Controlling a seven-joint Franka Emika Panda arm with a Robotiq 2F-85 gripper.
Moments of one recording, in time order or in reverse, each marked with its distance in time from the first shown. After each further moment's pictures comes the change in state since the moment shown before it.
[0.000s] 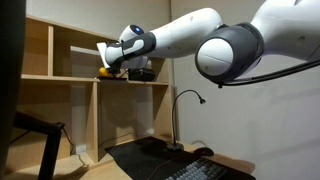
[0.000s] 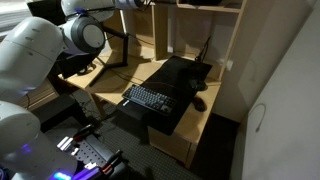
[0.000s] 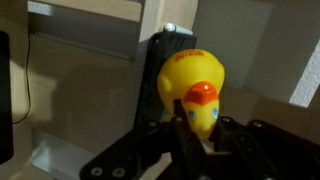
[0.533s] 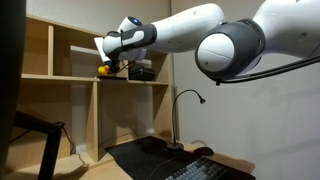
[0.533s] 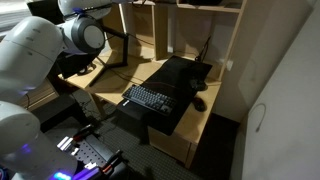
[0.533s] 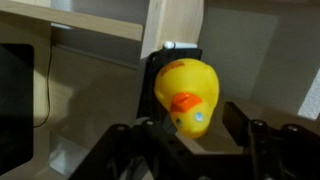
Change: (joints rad) arm -0.007 -0.008 0.058 0.078 -0.024 -0.168 -0.001
